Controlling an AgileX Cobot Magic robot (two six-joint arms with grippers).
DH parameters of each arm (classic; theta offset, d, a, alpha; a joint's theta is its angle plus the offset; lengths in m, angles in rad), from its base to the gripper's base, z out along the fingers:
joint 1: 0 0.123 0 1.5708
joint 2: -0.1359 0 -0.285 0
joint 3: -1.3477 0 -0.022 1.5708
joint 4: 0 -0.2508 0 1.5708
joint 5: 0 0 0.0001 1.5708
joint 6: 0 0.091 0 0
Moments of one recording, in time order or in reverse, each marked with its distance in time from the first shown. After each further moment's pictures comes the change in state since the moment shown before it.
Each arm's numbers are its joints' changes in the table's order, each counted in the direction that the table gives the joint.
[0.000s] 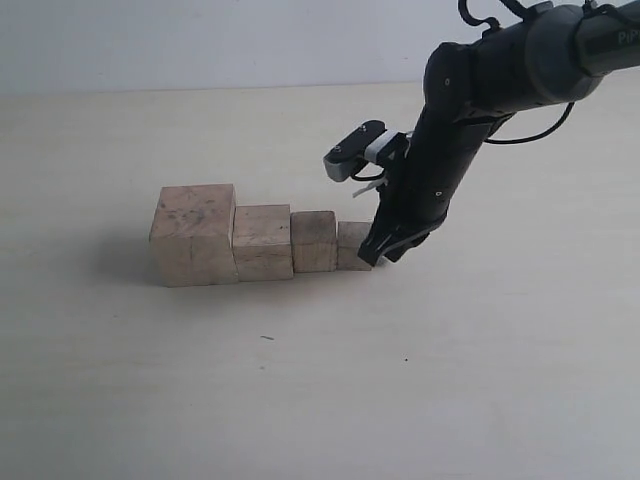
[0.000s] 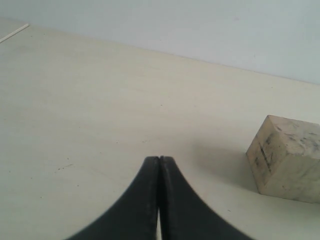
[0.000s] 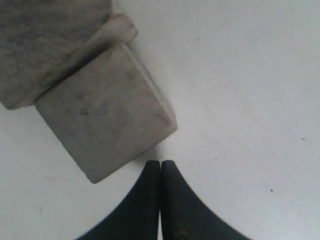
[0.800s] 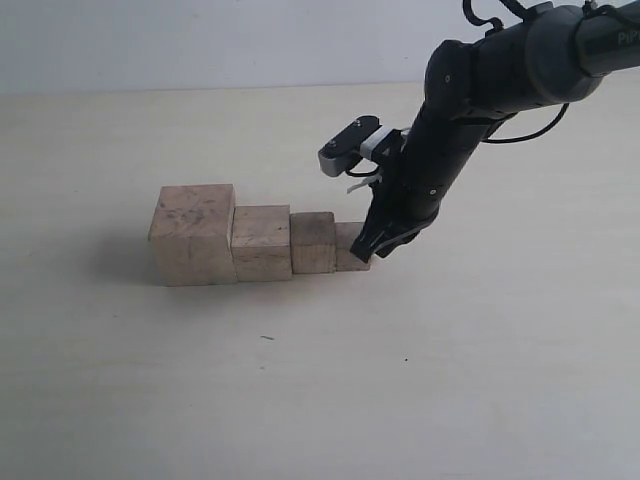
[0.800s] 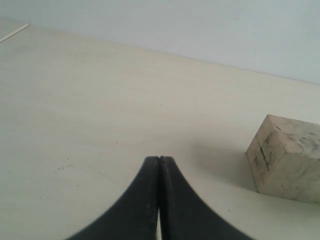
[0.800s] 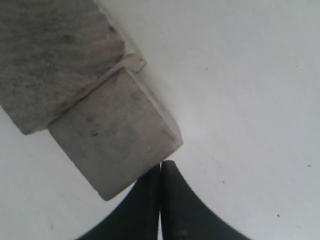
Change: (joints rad) left arm 0.000 0.000 0.000 0.000 0.000 0.000; right arm 0.000 -0.001 0.000 -0.084 -0.032 -0.085
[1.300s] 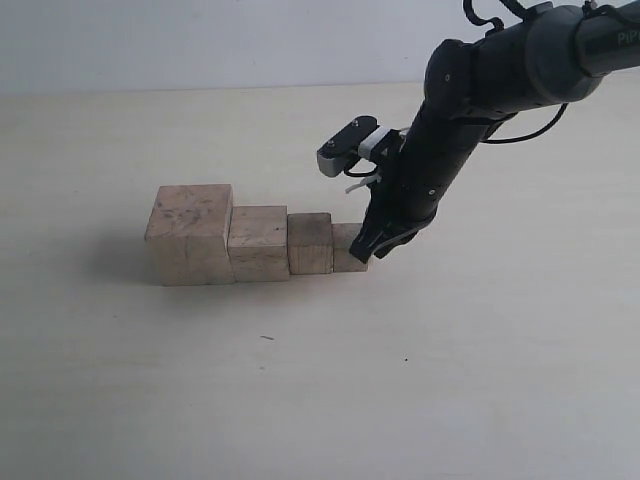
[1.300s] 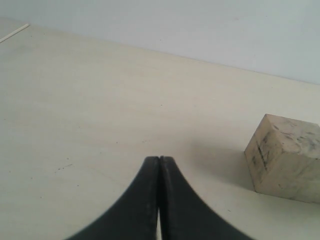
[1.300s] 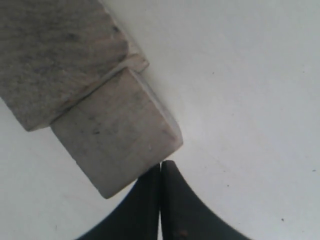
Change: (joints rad) left arm 0.000 0.000 0.000 0.000 0.000 0.000; right arm 0.000 0.000 0.000 -0.016 0.000 -0.021
